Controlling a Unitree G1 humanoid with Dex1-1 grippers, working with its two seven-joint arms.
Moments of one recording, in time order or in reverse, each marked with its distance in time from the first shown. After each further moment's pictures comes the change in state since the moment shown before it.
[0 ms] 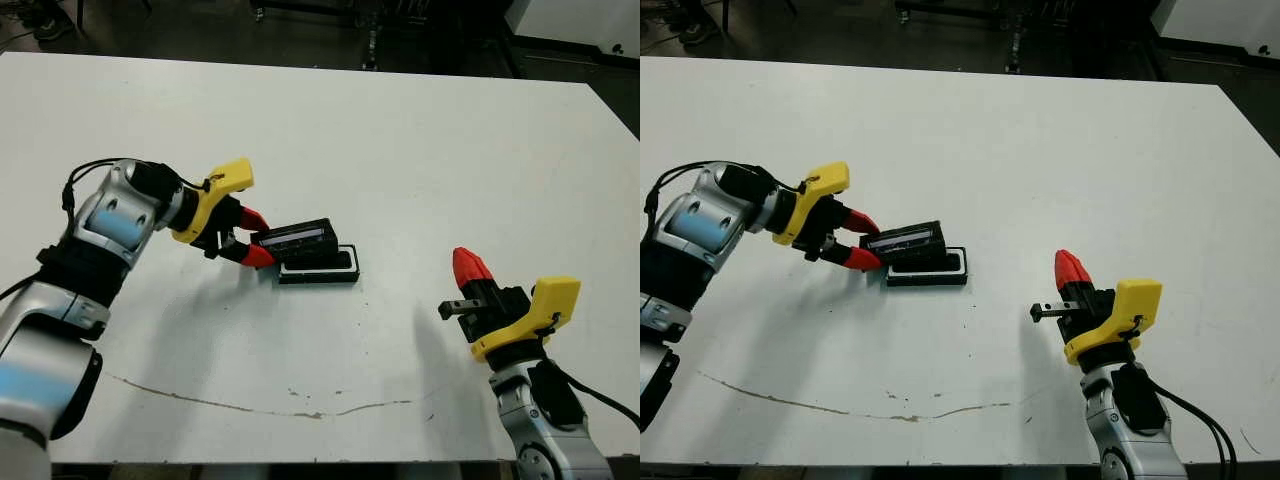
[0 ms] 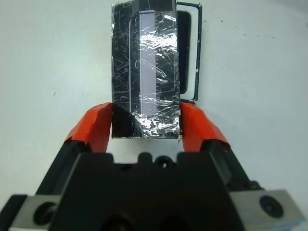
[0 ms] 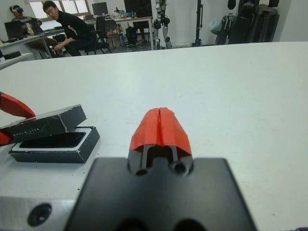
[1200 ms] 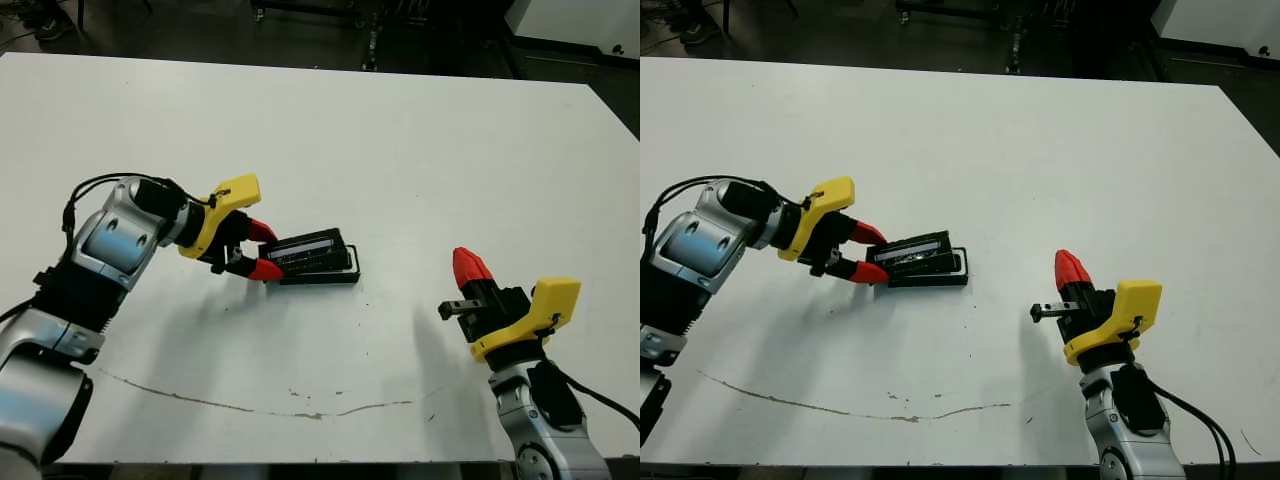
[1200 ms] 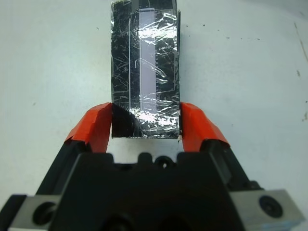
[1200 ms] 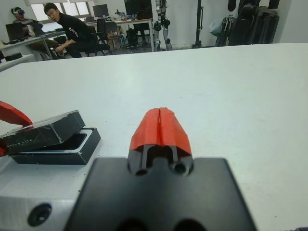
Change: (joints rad) left arm 0.107 0.027 -0.021 -0.206 -0.023 0.028 0.051; right arm 0.001 0.003 0.001 0.009 0.000 -0.018 0.003
